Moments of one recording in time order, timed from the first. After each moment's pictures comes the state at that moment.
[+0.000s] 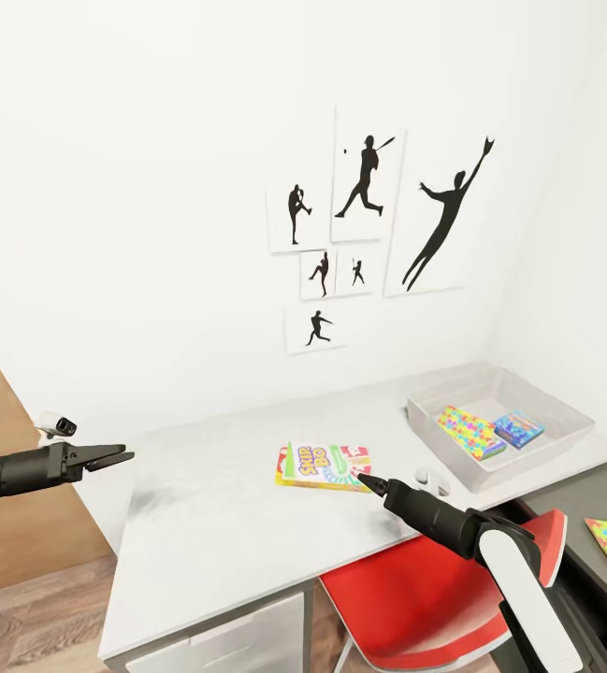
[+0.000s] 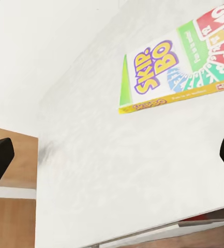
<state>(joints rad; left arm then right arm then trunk) -0.56 0.55 0.20 -1.13 0.26 1.03 -1.57 -0.27 -0.14 0.11 -1.59 -1.04 0.76 -0.15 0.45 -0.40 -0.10</state>
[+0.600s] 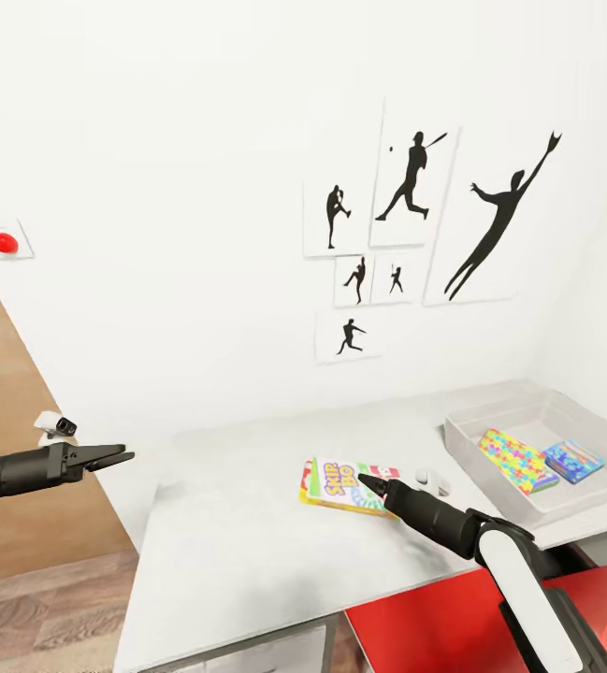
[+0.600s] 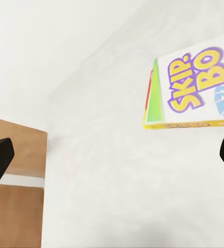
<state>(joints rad) -0.56 0.55 0.20 -1.13 0.26 1.03 -1.57 -0.26 -0.14 0.11 -1.59 -1.04 0.76 -0.15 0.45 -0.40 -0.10</state>
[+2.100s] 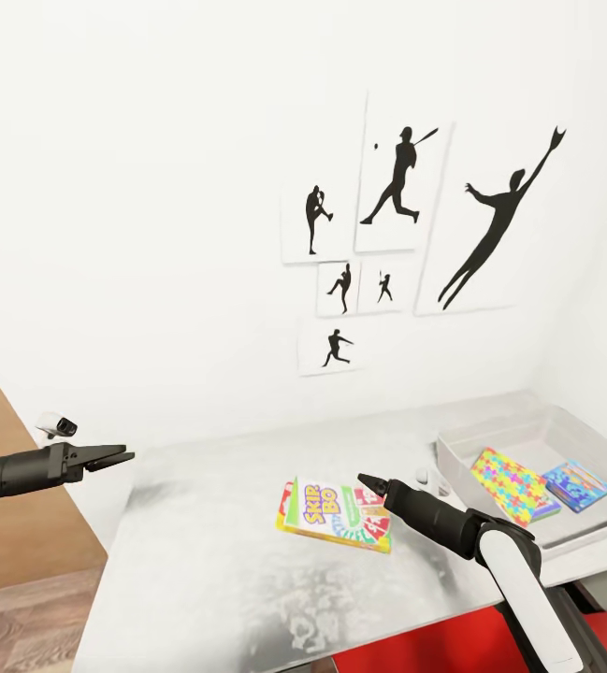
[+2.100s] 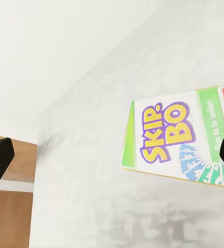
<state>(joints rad) -0.56 0.55 0.20 -1.13 0.26 1.03 -1.57 -0.26 -0.14 0.11 -1.59 -1.04 0.76 -0.14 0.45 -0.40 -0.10</state>
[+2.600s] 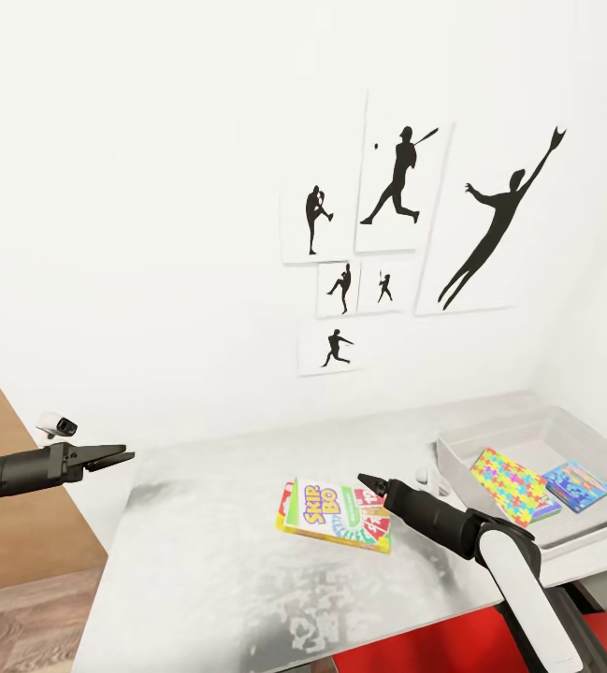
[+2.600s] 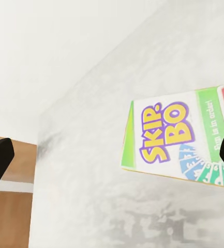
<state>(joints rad) -0.56 0.55 0.20 -1.13 0.26 1.03 -1.57 -0.26 -0.14 0.11 -1.59 -1.04 0.76 -0.15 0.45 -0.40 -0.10</state>
